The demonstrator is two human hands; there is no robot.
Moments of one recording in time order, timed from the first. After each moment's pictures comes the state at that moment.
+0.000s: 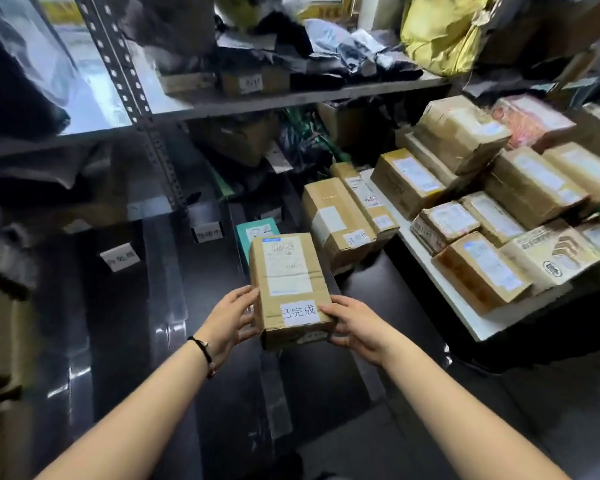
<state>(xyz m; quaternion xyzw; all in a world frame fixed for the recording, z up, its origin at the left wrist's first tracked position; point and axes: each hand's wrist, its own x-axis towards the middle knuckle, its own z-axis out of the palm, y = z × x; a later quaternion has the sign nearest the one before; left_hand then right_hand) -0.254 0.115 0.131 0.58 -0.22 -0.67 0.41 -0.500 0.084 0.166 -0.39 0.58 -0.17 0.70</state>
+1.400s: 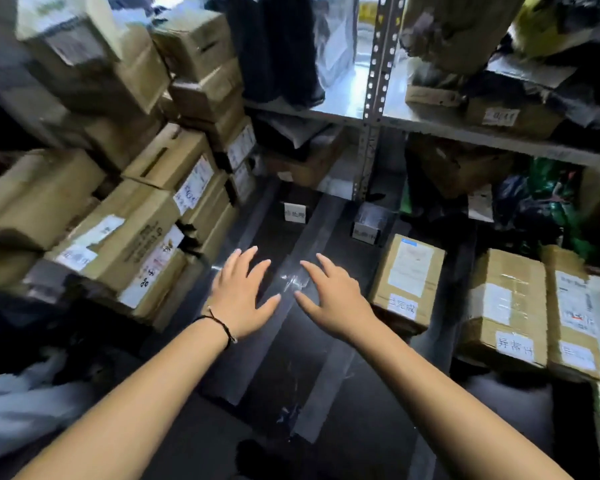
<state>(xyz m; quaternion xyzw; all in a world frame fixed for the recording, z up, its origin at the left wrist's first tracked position) -0.214 0.210 0.206 0.92 -0.37 -0.12 0.05 -0.332 0.044 0.197 -0.94 0.18 0.05 0.28</state>
